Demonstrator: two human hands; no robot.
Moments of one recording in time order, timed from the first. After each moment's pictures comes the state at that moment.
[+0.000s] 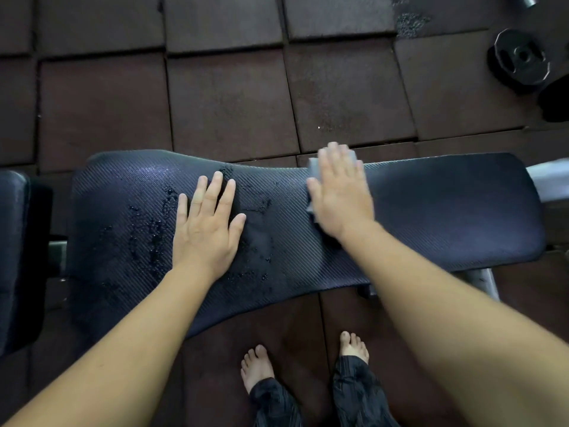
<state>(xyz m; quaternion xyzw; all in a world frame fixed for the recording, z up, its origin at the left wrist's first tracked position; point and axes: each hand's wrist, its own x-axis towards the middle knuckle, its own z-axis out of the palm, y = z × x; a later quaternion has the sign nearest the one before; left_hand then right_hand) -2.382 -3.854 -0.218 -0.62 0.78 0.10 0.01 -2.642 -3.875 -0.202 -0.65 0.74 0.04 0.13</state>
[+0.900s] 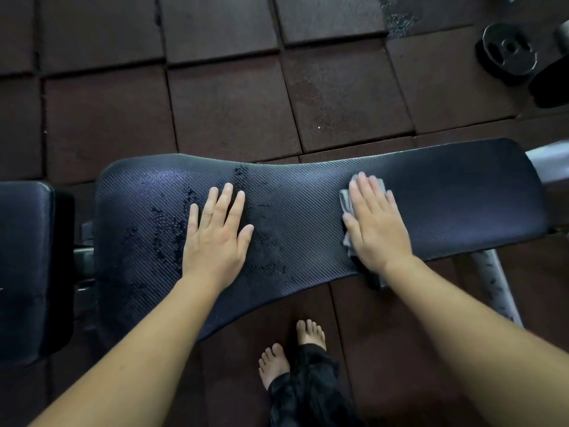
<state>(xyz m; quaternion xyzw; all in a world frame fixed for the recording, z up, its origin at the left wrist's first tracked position) -2.353 -3.838 -0.214 -0.59 0.80 0.10 0.02 -2.666 -3.792 -0.210 -0.66 0.74 0.03 0.13</state>
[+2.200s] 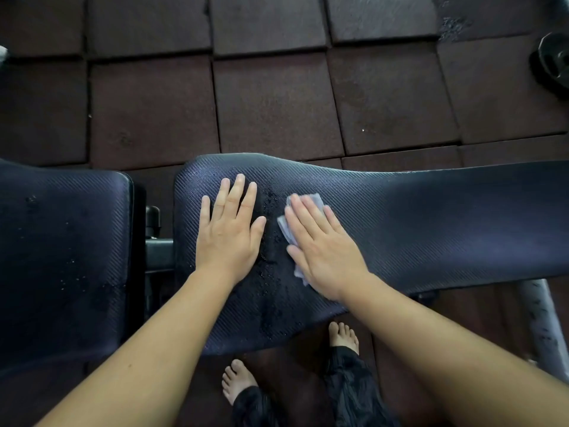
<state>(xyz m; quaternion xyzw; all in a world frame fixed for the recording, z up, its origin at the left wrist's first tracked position) -2.245 -3.876 -0.210 -0.62 0.78 0.13 -0.01 -2.457 -3.825 -0.201 -0.80 0.58 0.04 0.13</state>
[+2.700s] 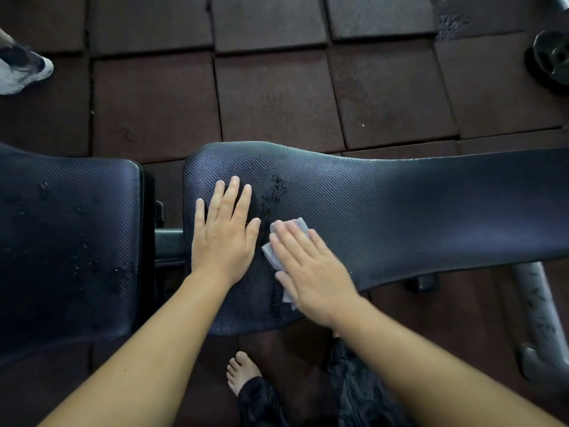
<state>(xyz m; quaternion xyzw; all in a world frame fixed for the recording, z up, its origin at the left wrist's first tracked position) -2.218 -3.849 -0.208 -0.62 0.77 0.12 -0.02 -2.414 -3.767 -0.203 -0.82 0.55 0.02 0.13</state>
